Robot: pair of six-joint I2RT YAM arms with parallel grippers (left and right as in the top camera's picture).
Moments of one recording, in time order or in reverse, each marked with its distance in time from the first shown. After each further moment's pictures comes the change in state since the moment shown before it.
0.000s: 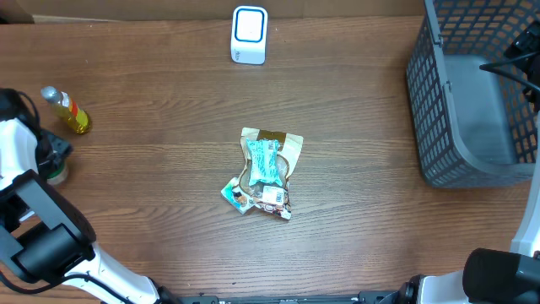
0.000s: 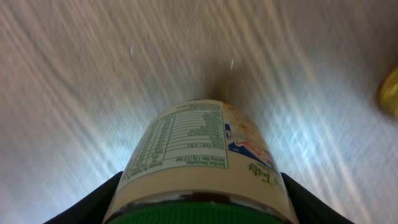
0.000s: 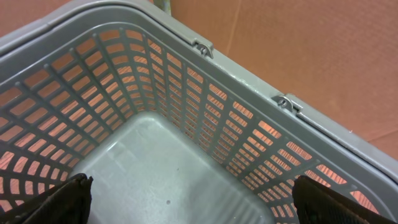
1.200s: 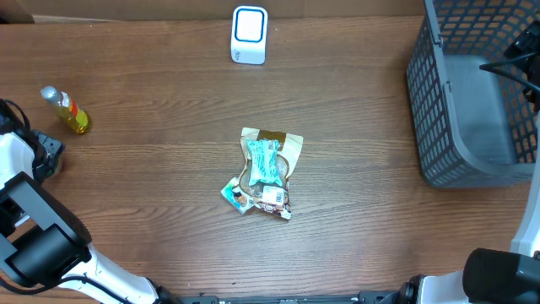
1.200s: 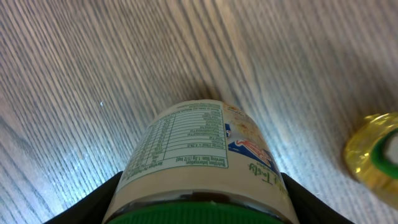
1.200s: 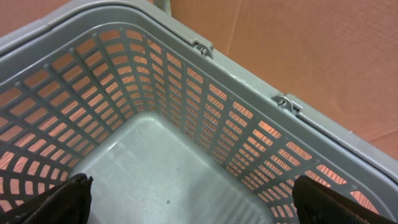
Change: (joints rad) left arm 0.053 0.000 -0.097 0.249 0.089 0.011; right arm 0.000 0.000 0.000 0.000 0.000 0.000
